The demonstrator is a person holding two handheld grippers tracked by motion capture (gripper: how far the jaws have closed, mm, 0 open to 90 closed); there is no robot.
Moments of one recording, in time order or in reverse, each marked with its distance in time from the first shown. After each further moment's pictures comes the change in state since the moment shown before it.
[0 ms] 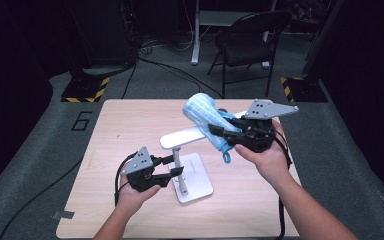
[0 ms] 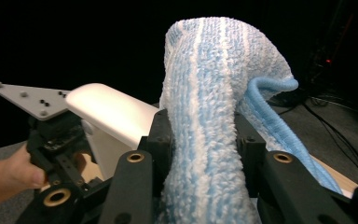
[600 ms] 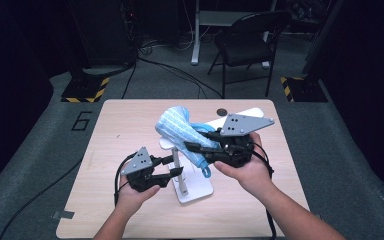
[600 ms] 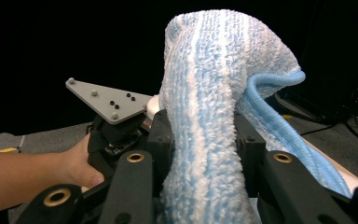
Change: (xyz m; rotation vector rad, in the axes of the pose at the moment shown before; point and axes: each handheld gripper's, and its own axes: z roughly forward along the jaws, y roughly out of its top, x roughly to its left) left arm 0.001 0.000 -0.001 0.000 -0.002 0.009; right arm 0.047 0.002 0.024 -0.008 0.135 -0.070
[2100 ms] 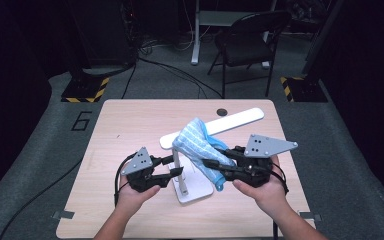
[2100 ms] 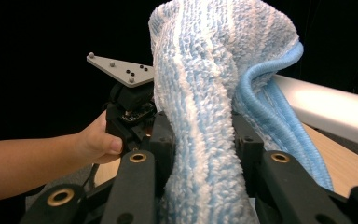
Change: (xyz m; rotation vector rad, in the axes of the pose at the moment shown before) left arm -0.001 0.000 -0.001 0.007 0.005 -0.006; right arm 0.008 -0.043 -0.038 -0.045 -0.003 0.050
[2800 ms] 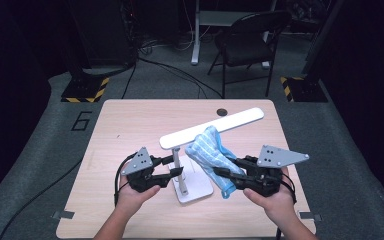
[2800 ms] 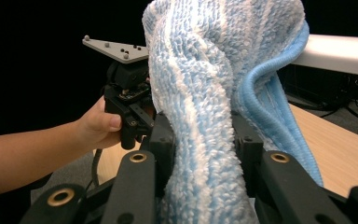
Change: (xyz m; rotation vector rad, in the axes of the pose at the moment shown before) left arm 0.000 0.000 0.000 0.001 -0.001 0.003; right arm -0.002 -0.029 -0.021 -0.013 -0.019 0.055
